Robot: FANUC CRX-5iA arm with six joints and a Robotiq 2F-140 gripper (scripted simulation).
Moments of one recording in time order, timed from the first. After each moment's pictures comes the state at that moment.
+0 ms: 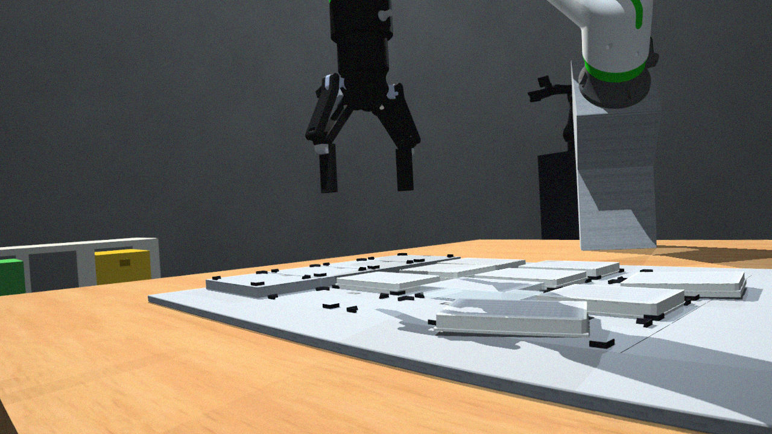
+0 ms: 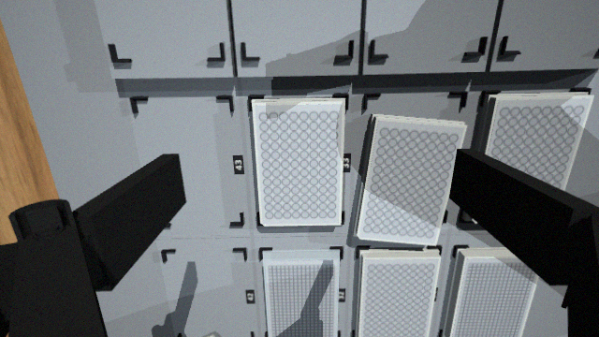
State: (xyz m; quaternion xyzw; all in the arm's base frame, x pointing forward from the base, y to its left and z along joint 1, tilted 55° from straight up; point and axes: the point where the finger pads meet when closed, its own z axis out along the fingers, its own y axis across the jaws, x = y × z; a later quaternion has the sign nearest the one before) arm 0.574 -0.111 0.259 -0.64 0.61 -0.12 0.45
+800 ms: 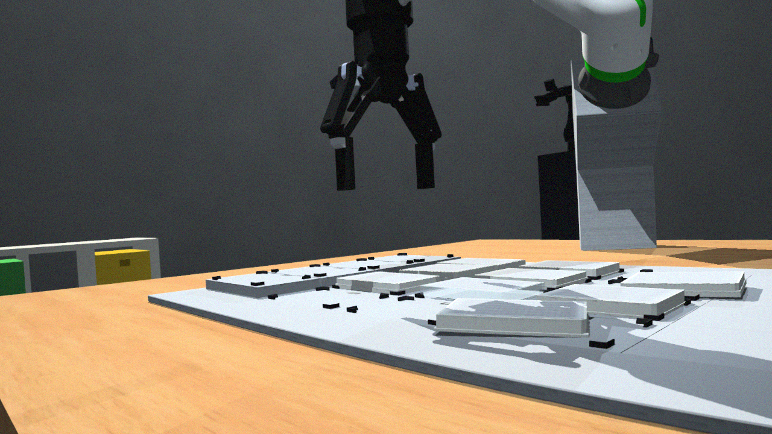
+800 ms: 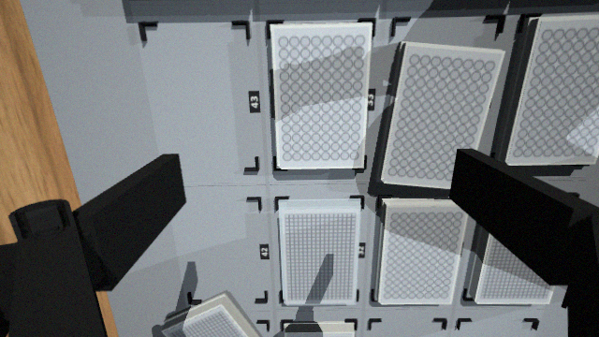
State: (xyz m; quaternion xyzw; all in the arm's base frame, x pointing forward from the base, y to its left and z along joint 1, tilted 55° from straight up) arm 0.574 -0.059 0.298 -0.64 0.61 -0.12 0.45
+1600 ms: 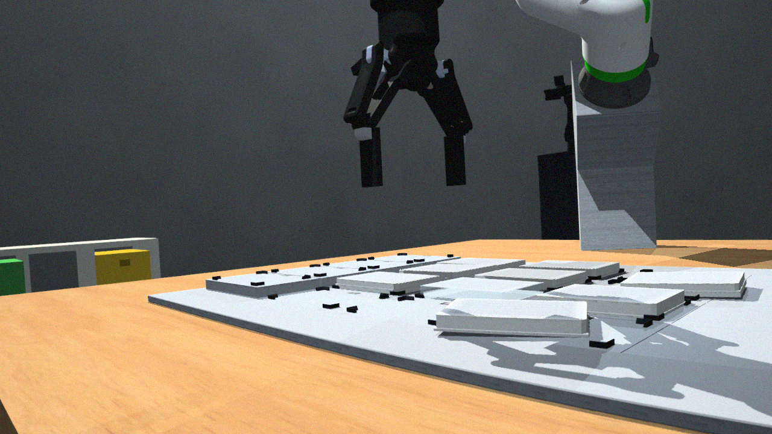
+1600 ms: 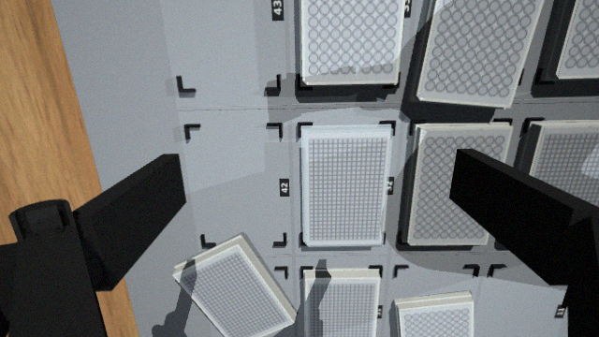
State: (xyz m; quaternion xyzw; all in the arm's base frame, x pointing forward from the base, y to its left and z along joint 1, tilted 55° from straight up) arm 0.574 0.005 0.346 -0.64 0.61 -0.12 0.45
